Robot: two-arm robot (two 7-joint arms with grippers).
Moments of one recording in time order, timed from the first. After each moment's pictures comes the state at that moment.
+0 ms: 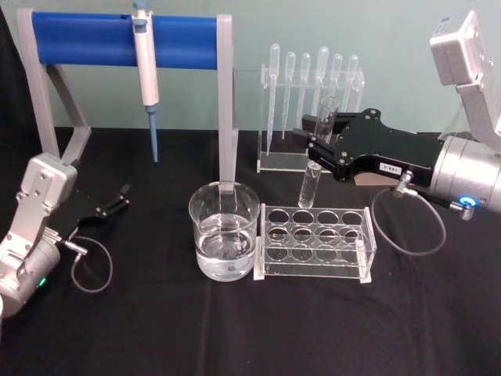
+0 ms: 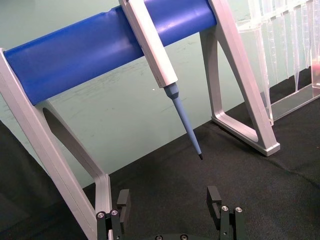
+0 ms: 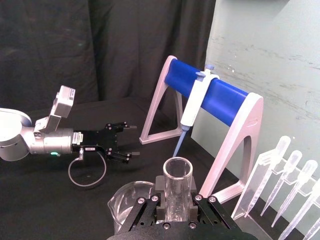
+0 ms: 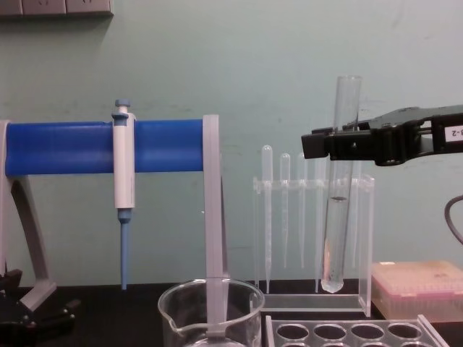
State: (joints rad) left arm -0.20 0.60 0.45 -1.41 -0.25 -0.12 0.03; right arm 0.41 0.65 -0.42 -1.77 0.54 0.30 0.59
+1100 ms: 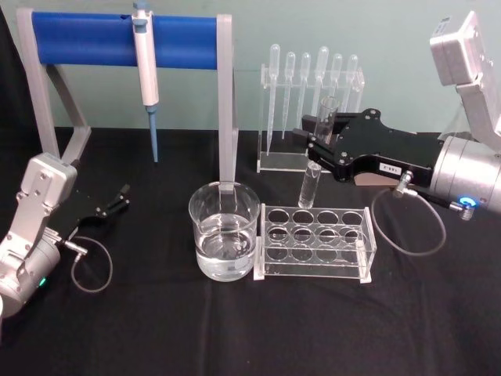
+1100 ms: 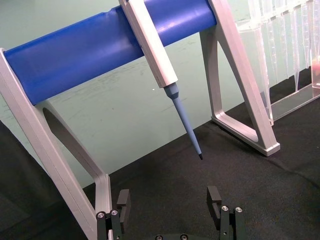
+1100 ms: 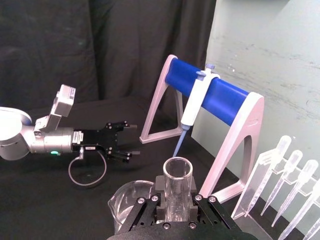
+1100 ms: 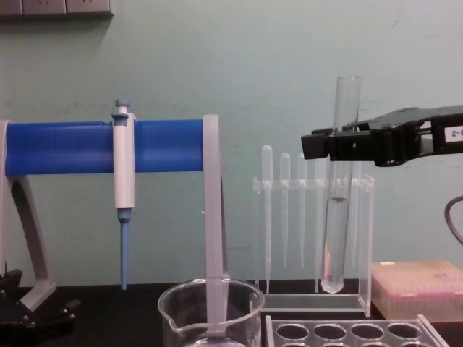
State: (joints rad) left arm -0.20 0.60 0.45 -1.41 -0.25 -0.12 0.03; right arm 0.42 0.65 -0.42 -1.77 0.54 0.30 0.59
